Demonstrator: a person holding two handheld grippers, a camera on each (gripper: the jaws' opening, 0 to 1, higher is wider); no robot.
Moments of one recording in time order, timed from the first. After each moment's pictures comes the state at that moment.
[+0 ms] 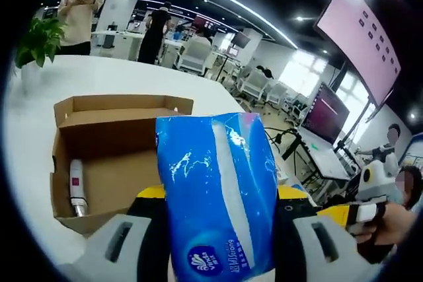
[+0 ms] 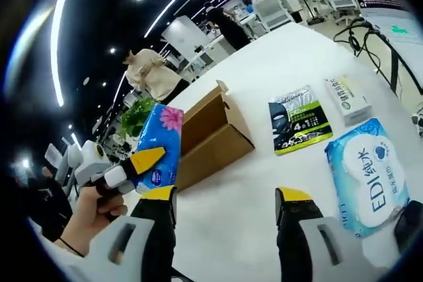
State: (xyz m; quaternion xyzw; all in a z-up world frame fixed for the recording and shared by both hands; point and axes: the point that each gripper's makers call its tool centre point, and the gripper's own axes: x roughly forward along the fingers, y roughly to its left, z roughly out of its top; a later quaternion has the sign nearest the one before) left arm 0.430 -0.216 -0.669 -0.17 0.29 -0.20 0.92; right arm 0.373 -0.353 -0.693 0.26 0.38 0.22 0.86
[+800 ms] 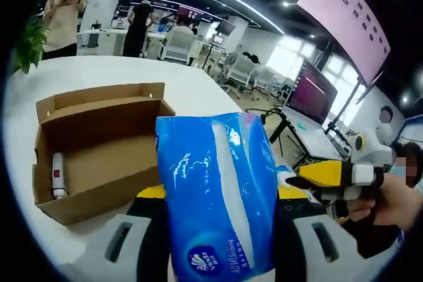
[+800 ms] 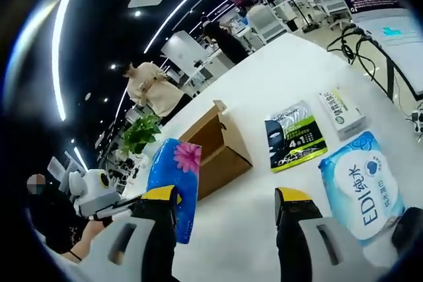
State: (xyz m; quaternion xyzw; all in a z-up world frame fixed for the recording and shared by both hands) left arm 0.404 -0.268 -0.682 -0.13 0.32 -0.25 0.90; right arm 0.387 -0.372 -0.677 0.30 0.34 0.21 0.87
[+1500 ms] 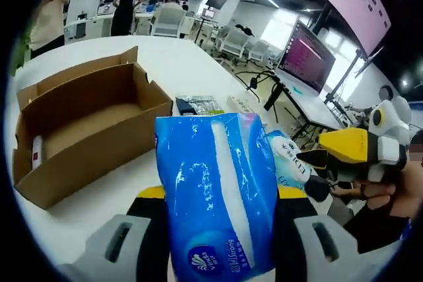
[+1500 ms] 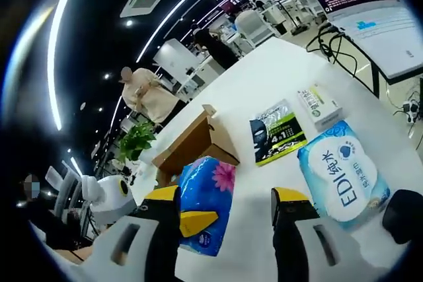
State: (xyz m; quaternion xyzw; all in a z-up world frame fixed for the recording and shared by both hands) left arm 0.379 -0.313 -0.734 -0.09 0.40 -0.27 0.87; right arm 0.367 -0.392 -0.683 0.31 0.33 0.18 0.87
